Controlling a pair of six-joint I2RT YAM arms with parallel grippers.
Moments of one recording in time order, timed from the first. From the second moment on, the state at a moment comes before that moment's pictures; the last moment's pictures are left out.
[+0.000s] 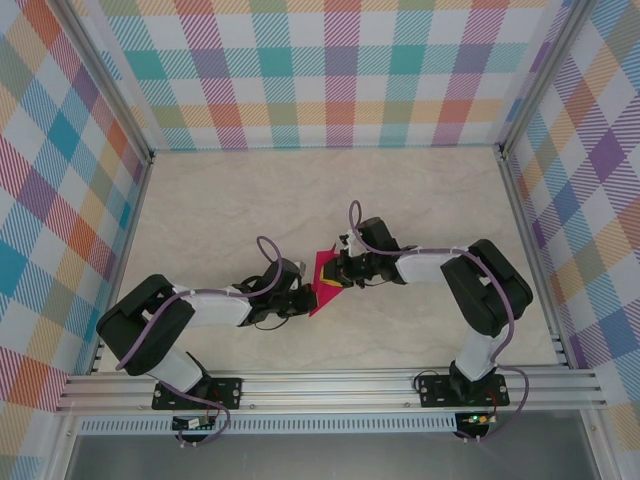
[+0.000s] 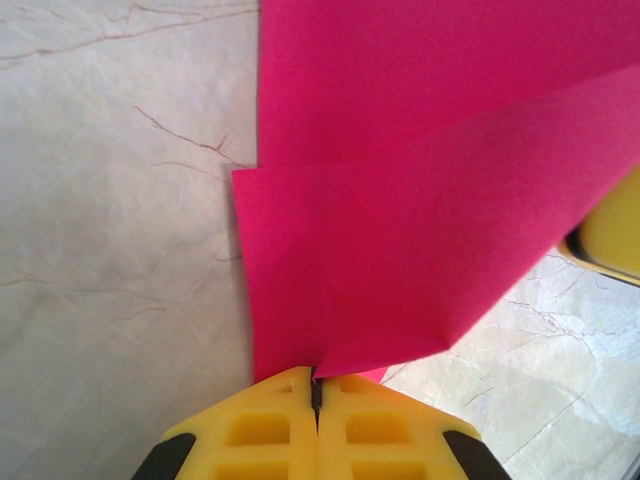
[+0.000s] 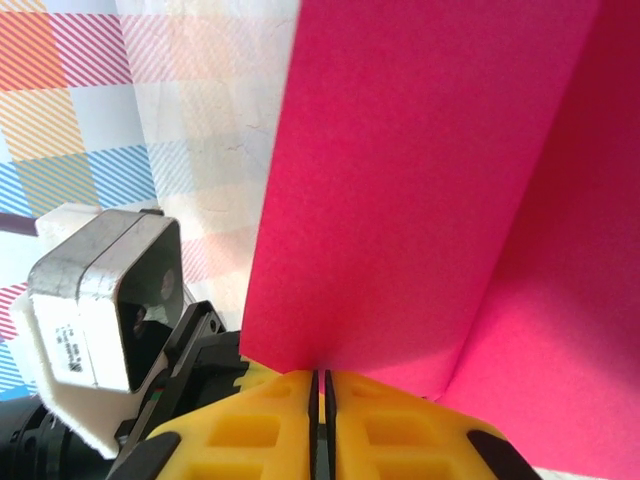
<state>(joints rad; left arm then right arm) -0.75 1.53 0.53 0.15 0.21 -0.88 0.61 1.78 0.84 0.13 -0.78 0.92</state>
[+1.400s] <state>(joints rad) -0.74 1.50 0.61 -0.02 0.22 -0.73 0.61 1.70 0.82 0.05 -0.72 0.92</state>
